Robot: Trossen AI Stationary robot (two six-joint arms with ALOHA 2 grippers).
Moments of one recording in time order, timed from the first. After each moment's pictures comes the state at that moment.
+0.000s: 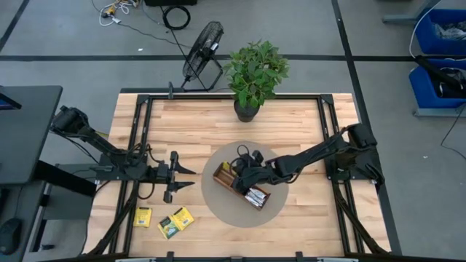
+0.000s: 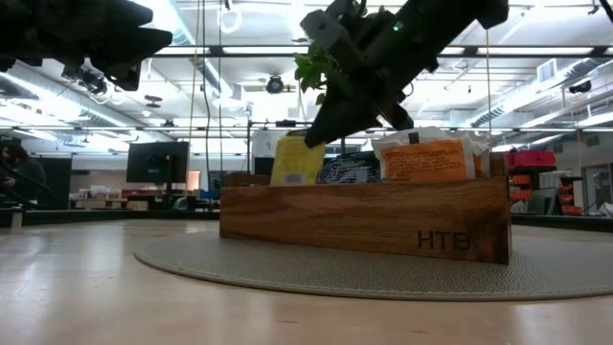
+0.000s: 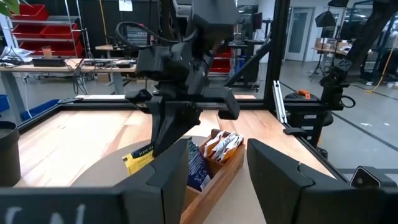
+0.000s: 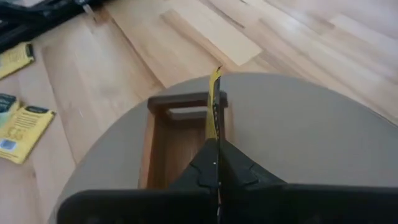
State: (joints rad) left arm -0.58 1.01 0.15 0.92 -0.55 -0.03; right arm 0.27 1.80 1.12 -0.12 0.50 0.72
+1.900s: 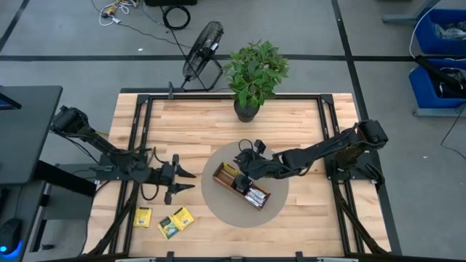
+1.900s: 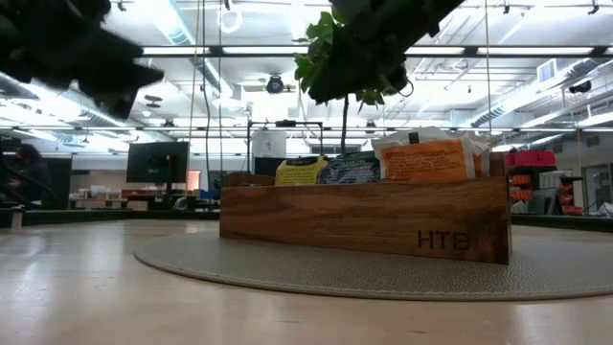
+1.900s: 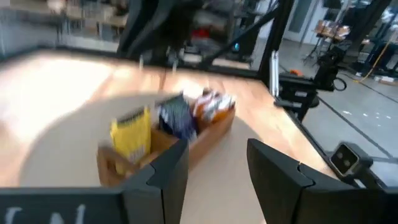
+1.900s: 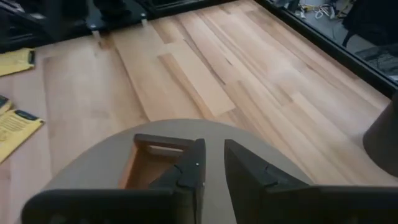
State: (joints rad) left arm -0.58 1.01 0.15 0.75 -0.52 -0.25; right arm 0.26 1.67 1.12 -0.14 0.58 0.43
